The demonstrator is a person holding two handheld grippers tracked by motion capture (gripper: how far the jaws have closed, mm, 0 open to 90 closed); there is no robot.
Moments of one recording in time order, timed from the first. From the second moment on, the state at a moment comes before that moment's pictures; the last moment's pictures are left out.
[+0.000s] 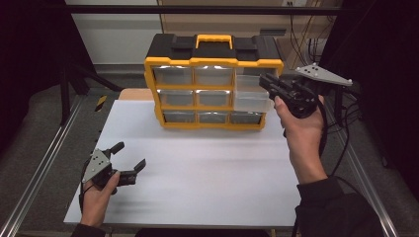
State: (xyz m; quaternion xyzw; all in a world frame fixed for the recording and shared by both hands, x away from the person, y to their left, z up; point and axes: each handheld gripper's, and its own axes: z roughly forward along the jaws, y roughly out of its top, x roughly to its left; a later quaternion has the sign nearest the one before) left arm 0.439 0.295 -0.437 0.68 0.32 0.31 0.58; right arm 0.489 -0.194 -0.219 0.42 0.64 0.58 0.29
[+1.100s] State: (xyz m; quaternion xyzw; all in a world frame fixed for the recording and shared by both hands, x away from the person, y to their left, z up) left arm 0.439 0.295 -0.436 0.68 0.32 0.31 0.58; right arm 0.519 -0.199 -0.227 0.45 0.64 0.54 0.31
